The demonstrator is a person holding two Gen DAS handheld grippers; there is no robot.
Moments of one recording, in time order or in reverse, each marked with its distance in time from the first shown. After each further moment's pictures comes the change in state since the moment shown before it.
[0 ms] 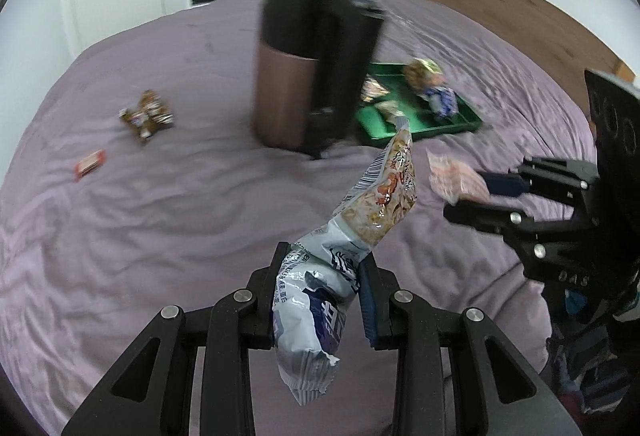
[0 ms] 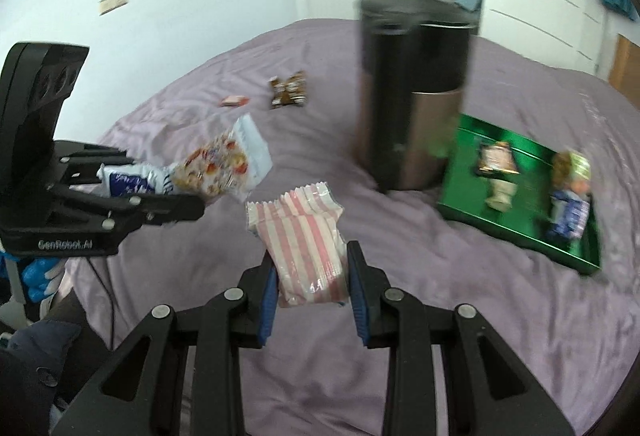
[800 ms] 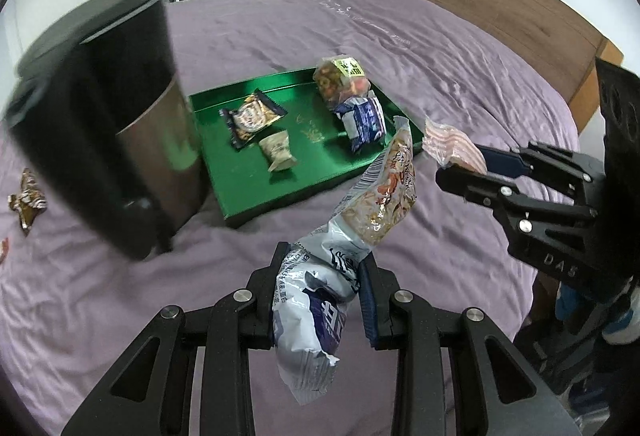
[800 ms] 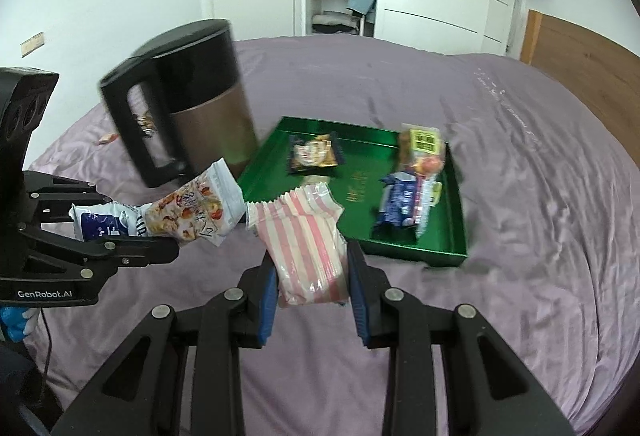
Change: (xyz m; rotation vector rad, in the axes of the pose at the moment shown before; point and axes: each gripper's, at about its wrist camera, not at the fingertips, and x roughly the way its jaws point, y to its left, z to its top) left arm 0.110 -0.134 0.093 0.076 0.025 -0.093; right arm -0.031 -0.179 -0.015 0.121 -0.054 -0.239
